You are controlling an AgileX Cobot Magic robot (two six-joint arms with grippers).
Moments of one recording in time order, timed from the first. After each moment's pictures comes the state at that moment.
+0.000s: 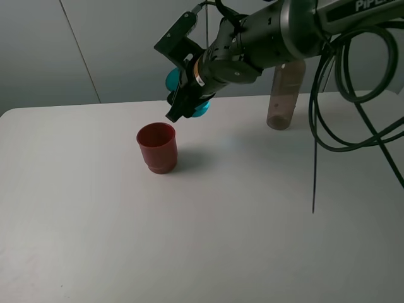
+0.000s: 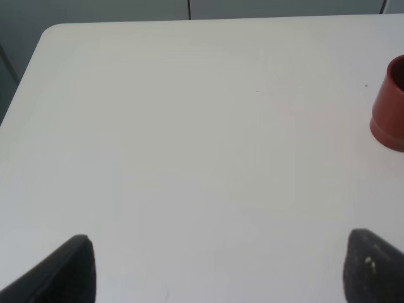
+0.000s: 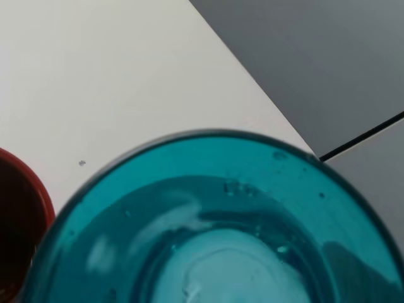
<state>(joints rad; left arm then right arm) 0.04 0.00 -0.51 0.01 1.09 -0.02 0.72 2.02 -1.38 -0.77 0.28 0.38</state>
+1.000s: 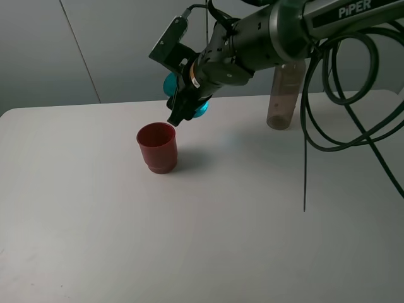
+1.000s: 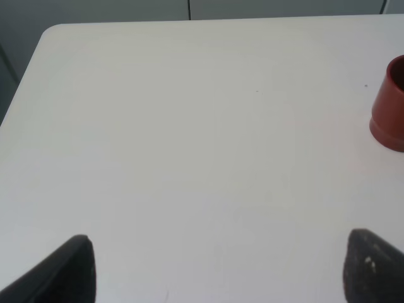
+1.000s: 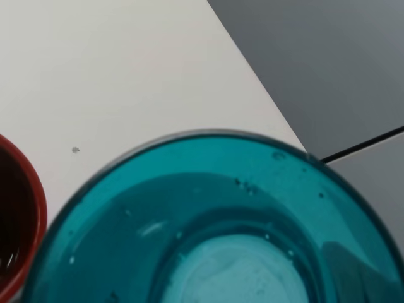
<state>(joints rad) 0.04 0.00 -0.51 0.01 1.09 -0.02 0.72 2.06 -1.42 -0.75 0.31 0.26</state>
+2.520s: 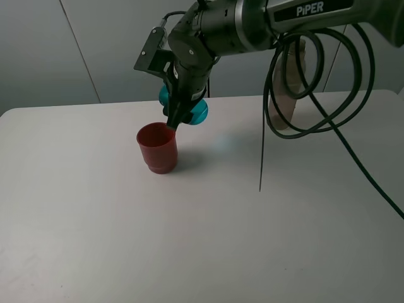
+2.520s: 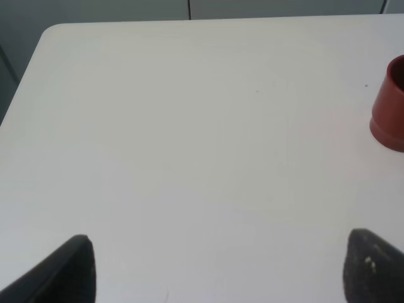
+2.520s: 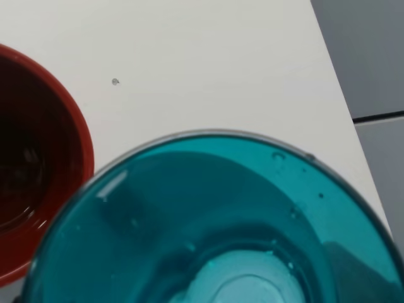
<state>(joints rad) 0.04 0.00 -0.51 0.01 1.09 -0.02 0.76 2.16 -1.68 -0.43 0.67 -0.20</state>
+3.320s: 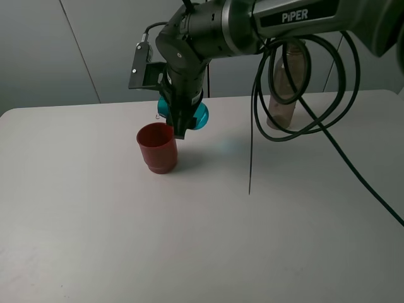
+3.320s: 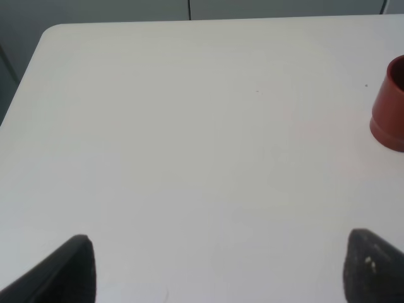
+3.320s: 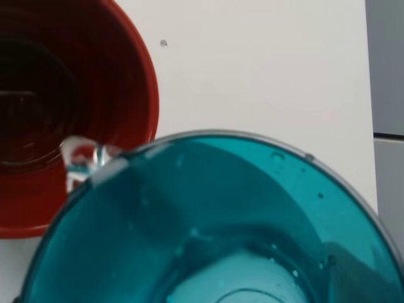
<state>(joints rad) 0.04 0.00 -0.51 0.01 1.09 -0.02 0.79 2.19 -1.72 -0.42 0.77 -0.41</state>
